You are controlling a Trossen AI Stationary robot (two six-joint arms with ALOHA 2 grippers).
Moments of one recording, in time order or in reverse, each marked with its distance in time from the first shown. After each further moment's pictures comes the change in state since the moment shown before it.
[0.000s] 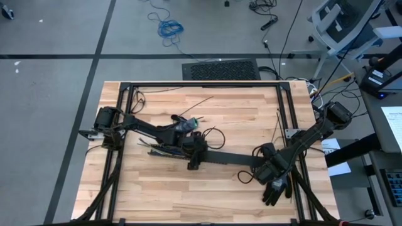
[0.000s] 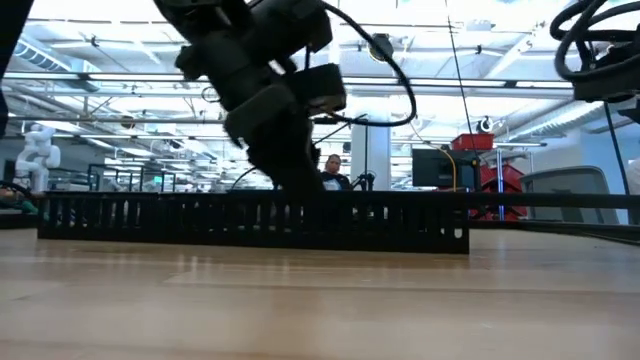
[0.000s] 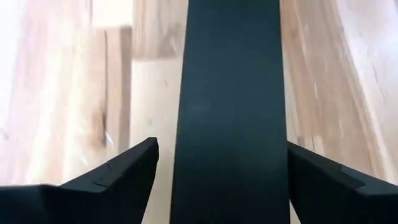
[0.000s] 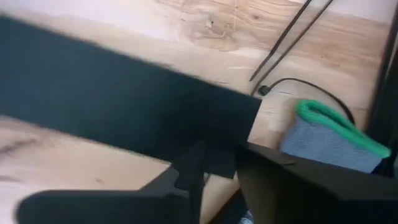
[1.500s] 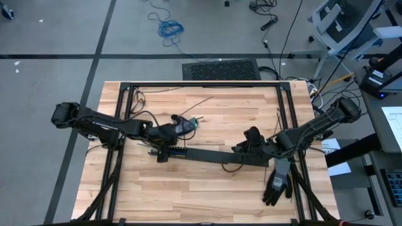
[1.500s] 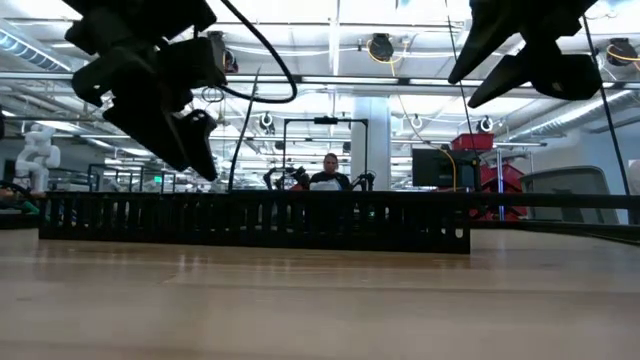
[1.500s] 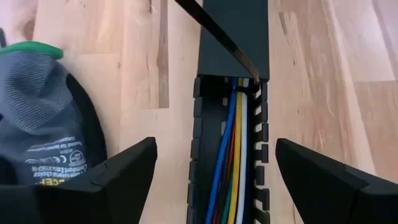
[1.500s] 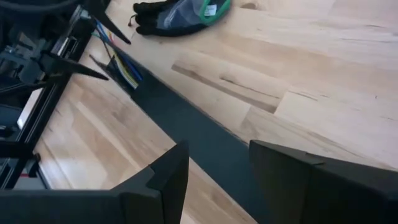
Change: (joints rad) left arm 0.049 -0.584 -0.429 -0.170 0.039 0.012; right arm -0.218 -0.196 -0.001 0.543 0.427 -0.616
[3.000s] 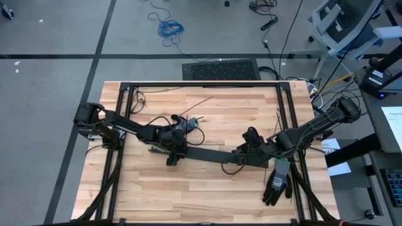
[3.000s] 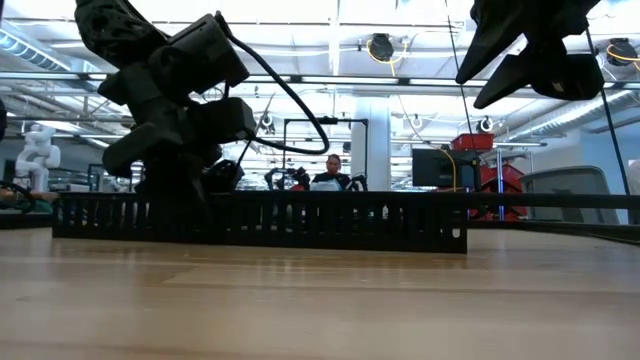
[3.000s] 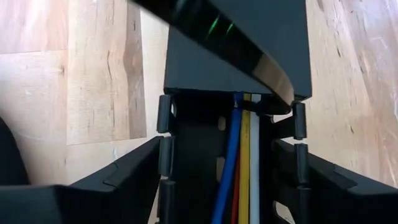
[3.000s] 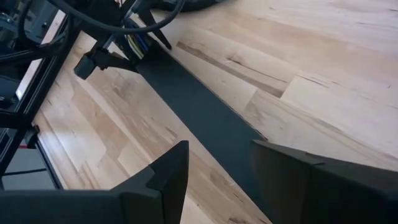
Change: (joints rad) left arm 0.016 0.327 0.001 0.289 0.048 0.059; right arm -0.002 0.000 -0.001 0.005 -0.078 -0.065
